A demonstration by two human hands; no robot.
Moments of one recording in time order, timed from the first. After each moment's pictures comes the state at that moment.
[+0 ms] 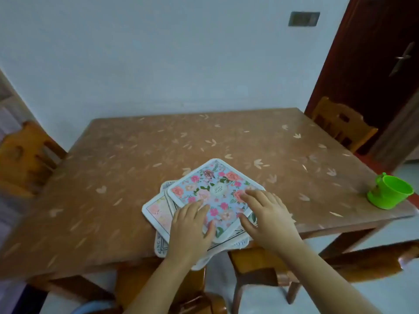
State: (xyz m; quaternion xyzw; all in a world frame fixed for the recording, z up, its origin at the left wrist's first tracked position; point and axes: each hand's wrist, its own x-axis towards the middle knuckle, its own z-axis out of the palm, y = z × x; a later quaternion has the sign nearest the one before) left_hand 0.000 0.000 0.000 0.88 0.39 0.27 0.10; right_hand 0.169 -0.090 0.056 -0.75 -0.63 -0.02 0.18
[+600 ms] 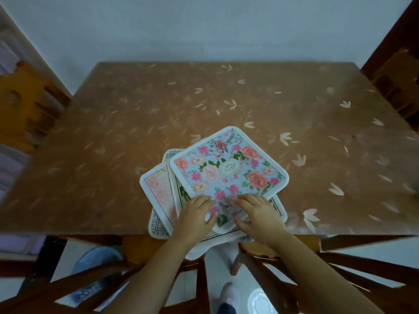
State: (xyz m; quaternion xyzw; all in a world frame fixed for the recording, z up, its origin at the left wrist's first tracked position) left_hand 0.041 0.054 -0.106 0.86 0.44 0.15 0.22; right_hand 0.223 -0.012 -0.066 -0.68 -0.70 0.16 0.13
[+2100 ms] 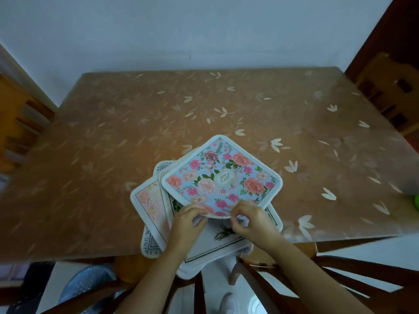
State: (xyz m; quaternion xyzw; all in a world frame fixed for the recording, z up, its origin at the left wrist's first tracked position) left_hand 0.047 0.074 -0.108 0.75 0.46 0.29 0.38; right_hand 0.226 0.002 -0.059 -0.65 -0.64 0.24 0.32
